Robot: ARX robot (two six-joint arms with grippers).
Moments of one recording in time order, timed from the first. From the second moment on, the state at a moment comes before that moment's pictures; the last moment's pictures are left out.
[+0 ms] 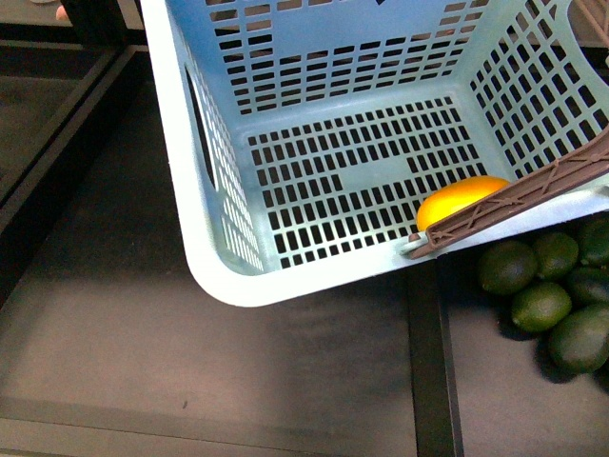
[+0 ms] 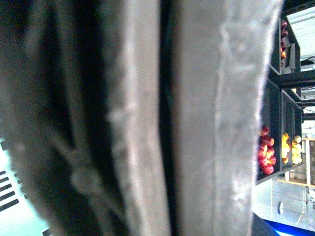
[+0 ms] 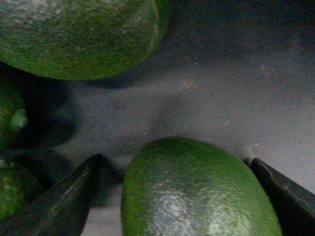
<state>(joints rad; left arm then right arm) -0.71 1.96 1.54 -0.14 0.18 -0.93 -0.62 2.62 1.08 0.48 -0.10 -0.36</state>
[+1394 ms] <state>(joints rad) -0.71 1.96 1.54 -0.14 0.18 -0.93 -0.63 1.17 0.49 0.48 -0.33 -0.19</state>
